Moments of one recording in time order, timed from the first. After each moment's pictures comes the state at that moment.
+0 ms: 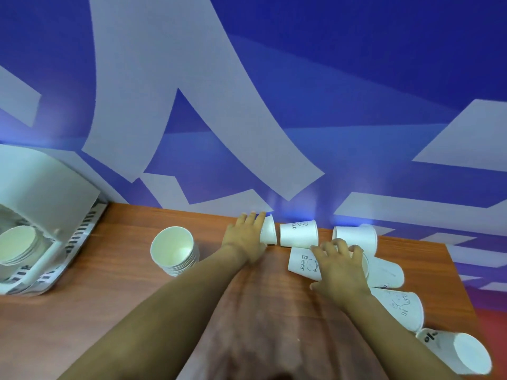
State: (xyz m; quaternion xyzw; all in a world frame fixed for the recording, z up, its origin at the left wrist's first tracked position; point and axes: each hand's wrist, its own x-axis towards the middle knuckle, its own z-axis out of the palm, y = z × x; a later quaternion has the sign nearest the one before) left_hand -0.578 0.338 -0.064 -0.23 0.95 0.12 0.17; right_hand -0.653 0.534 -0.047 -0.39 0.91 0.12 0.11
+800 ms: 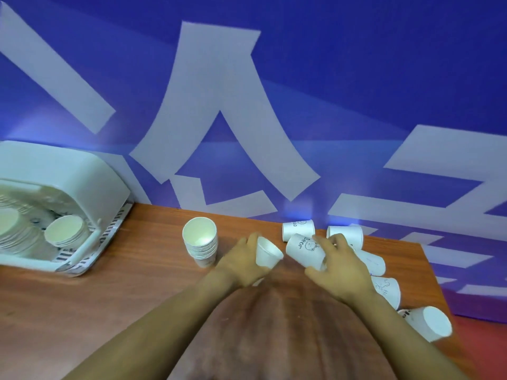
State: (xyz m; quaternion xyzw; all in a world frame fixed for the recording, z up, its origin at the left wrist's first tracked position) left_hand -0.473 0.375 -0.005 -0.25 0.90 0.35 0.08; right_hand -0.590 0.558 0.023 -0.33 0.93 -0.13 0.12
